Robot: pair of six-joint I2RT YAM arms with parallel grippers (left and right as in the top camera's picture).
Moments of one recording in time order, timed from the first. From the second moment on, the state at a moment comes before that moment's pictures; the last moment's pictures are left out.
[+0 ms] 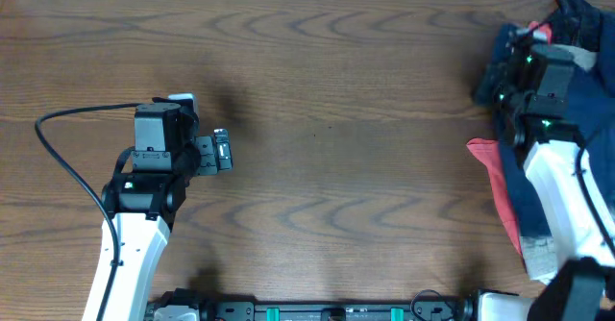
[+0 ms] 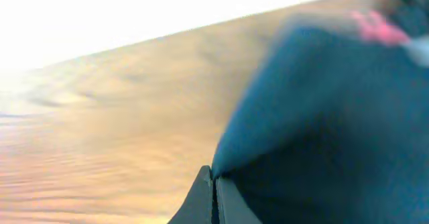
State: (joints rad) left arm -0.05 1.11 0.86 -0.66 0.00 -0.14; right arm -0.09 1.46 1.02 -0.12 -0.18 0.20
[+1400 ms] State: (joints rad) left arm -0.06 1.16 0.86 -0.58 0.32 -0.32; right arm 0.00 1.35 1.03 -0.73 0.04 0.16
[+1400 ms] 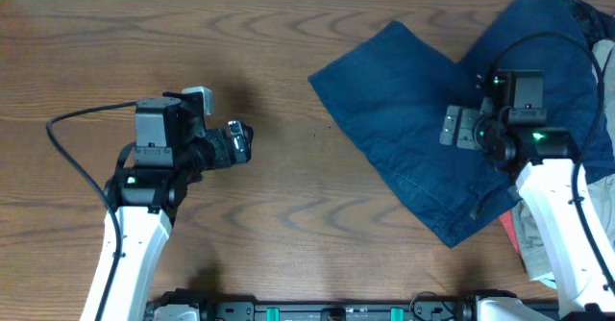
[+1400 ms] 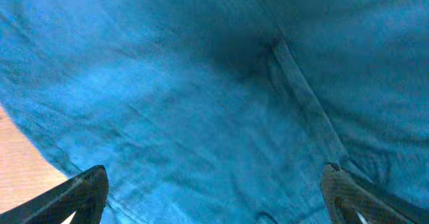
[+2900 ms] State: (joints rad) left arm -0.85 1.93 0.87 0.38 0.35 -1.00; right arm -0.04 1.35 1.03 -0.83 0.05 0.16
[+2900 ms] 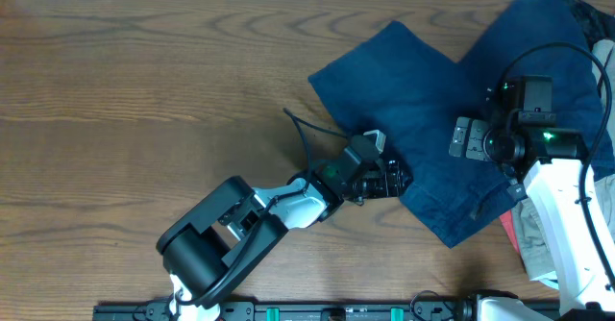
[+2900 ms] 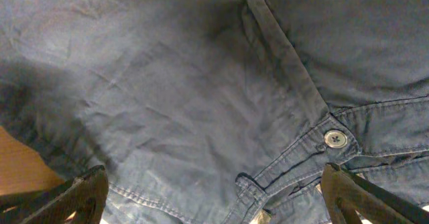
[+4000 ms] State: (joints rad) left arm -0.08 1.63 0.95 -0.02 0.21 -0.52; right arm -0.04 1.35 1.03 -0.84 0.05 0.16
